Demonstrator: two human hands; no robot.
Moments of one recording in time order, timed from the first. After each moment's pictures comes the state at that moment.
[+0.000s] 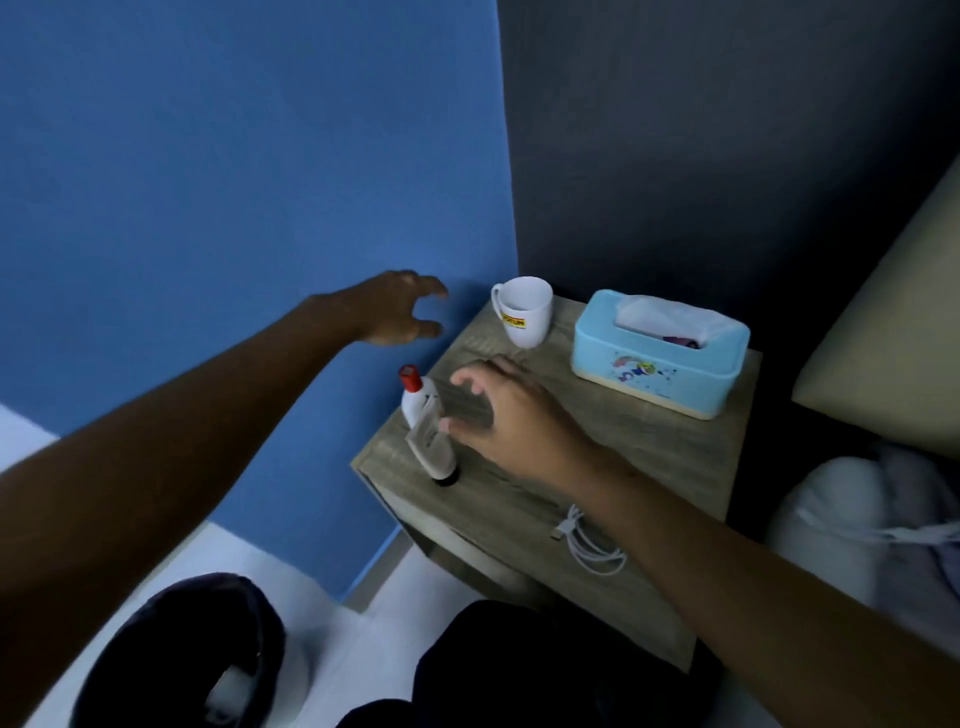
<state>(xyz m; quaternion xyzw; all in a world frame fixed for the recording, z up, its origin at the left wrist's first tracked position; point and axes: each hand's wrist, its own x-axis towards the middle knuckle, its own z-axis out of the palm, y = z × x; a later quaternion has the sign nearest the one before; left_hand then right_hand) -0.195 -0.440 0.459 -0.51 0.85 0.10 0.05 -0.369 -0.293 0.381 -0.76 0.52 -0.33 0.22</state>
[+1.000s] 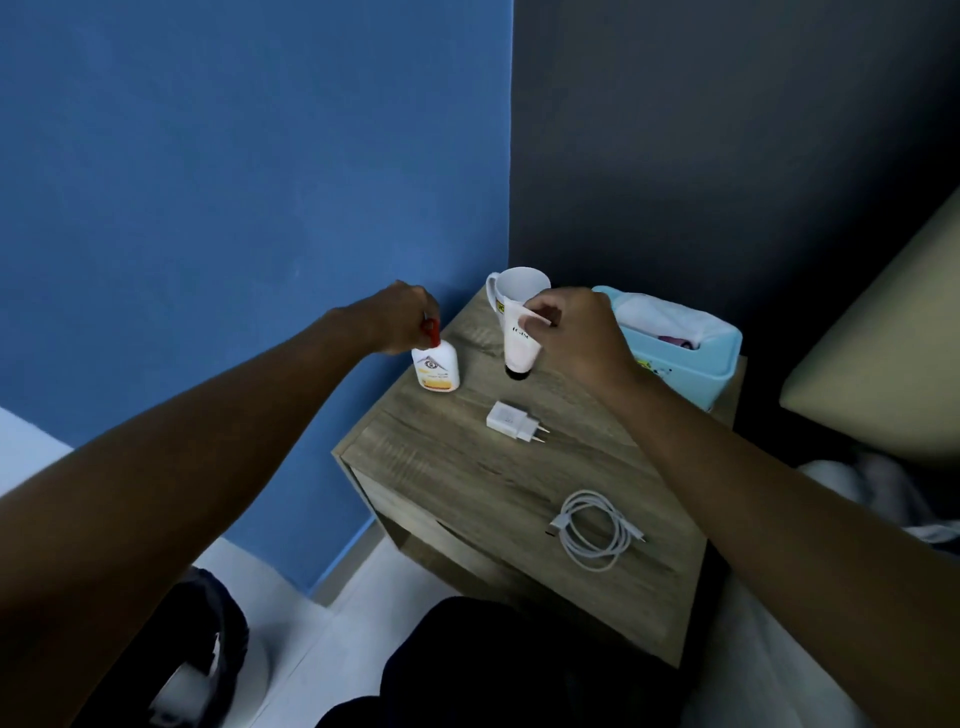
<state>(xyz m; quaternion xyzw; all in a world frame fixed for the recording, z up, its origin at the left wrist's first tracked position) -0.177 -0.450 0.409 -0.49 0.86 0.10 0.03 -0.410 -0.366 0.389 -0.66 0.63 -0.37 0.17</state>
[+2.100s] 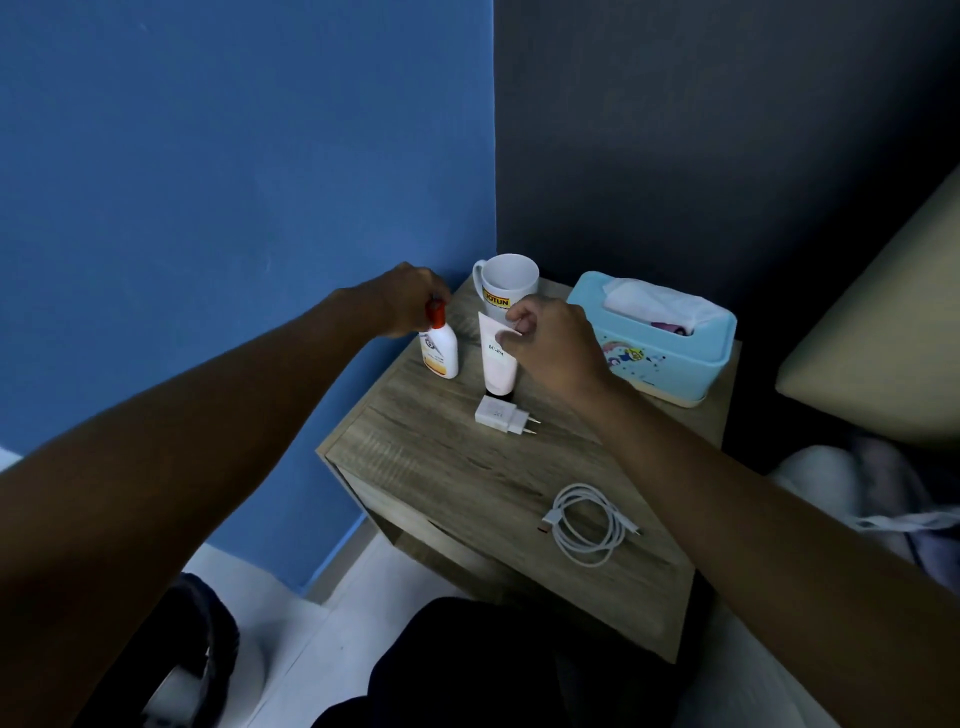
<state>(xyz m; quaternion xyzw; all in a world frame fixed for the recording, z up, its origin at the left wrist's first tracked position) -0.205 -0.470 0.402 -0.47 0.88 0.07 0.04 -0.400 -0.364 0.366 -0.63 0.67 -0.35 0.17</state>
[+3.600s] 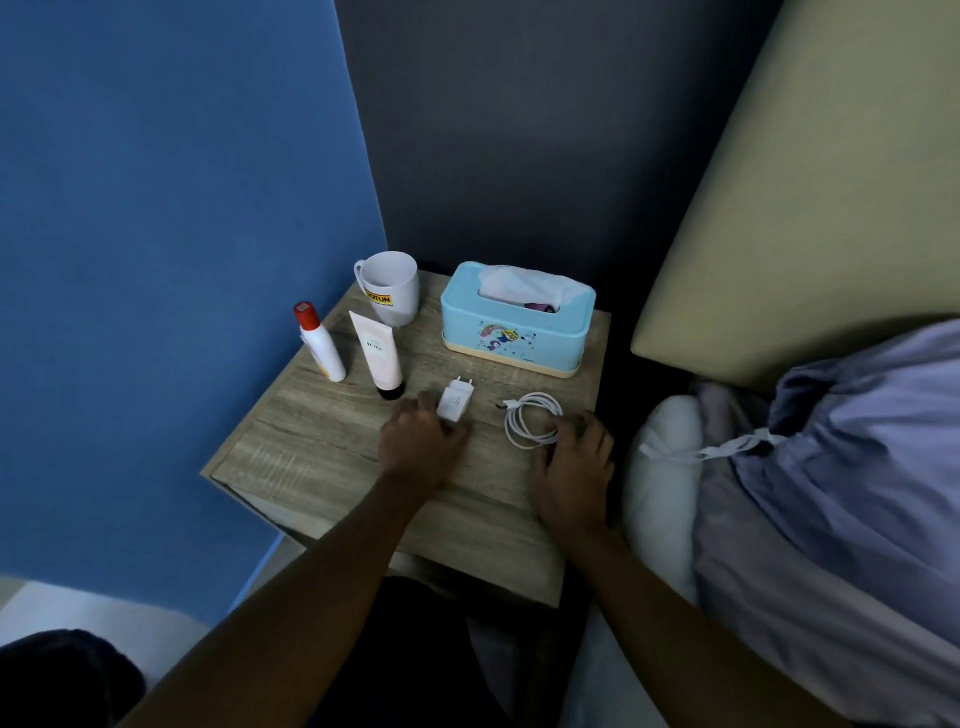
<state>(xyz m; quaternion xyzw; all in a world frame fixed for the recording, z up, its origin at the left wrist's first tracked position) -0.330 -0.307 0.263 -0.60 0.77 0.14 -0.16 -0.488 -0.205 0.242 -0.45 0.86 -0.24 0.04</state>
